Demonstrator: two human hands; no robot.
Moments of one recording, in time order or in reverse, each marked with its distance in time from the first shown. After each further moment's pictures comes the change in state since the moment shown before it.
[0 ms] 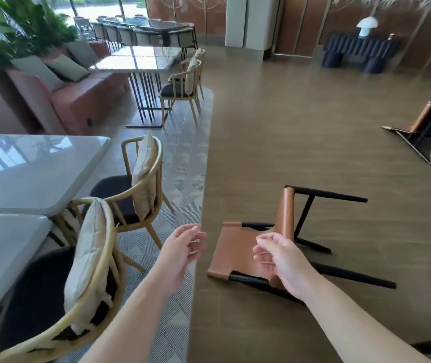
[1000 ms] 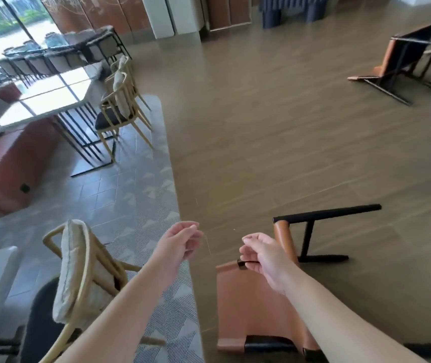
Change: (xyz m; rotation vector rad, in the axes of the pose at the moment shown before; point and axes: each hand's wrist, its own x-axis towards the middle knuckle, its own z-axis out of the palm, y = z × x) left_hand 0.403 0.146 0.214 0.400 -0.130 -0.070; right_hand 0.388 -0.137 -0.096 0.324 0.105 0.103
